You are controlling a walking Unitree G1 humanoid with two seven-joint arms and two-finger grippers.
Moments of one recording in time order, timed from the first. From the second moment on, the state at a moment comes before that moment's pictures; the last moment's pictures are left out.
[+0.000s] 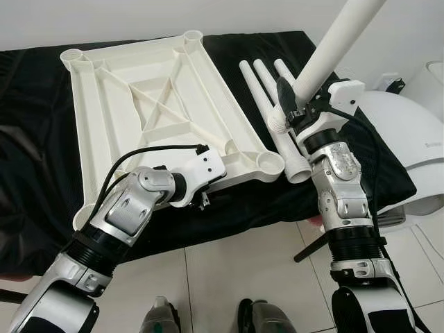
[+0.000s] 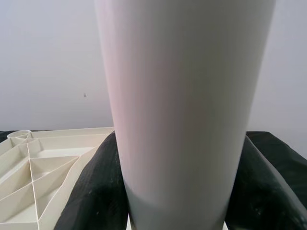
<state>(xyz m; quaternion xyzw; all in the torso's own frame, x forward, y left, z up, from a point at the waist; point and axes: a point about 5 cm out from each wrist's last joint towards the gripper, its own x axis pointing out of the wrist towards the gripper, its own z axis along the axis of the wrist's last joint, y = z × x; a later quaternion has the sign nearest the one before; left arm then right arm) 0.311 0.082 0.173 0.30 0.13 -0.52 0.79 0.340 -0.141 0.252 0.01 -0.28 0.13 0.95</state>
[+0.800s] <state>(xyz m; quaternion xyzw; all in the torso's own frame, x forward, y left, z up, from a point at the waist) 0.323 0.071 0.179 0.26 0.15 -0.52 0.80 0.340 -0.140 0.252 0.01 -0.28 0.13 0.95</state>
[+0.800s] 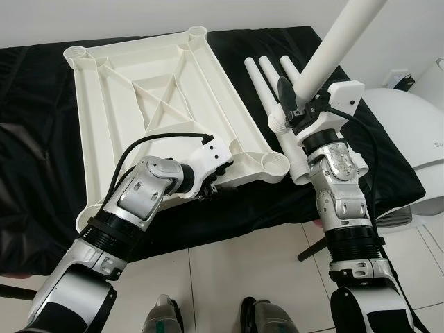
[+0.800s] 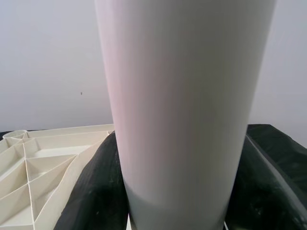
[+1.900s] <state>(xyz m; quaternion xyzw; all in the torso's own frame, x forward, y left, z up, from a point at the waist) 0.314 0.142 0.176 0.29 0.15 -0.45 0.83 0.338 -0.145 0.254 0.01 -0.28 0.17 0.95</state>
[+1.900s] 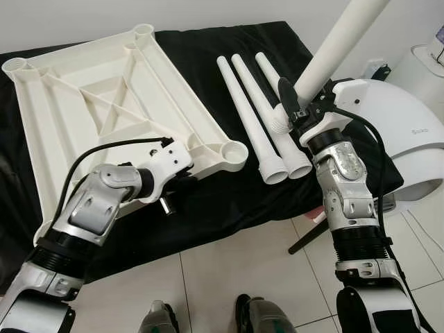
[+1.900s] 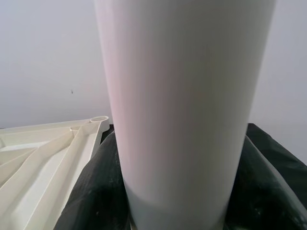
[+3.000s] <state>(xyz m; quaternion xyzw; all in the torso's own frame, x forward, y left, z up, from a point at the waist) 0.291 0.136 0.173 0.30 0.13 -0.50 0.80 0.337 -0.146 0.254 0.01 -0.27 0.22 0.94</state>
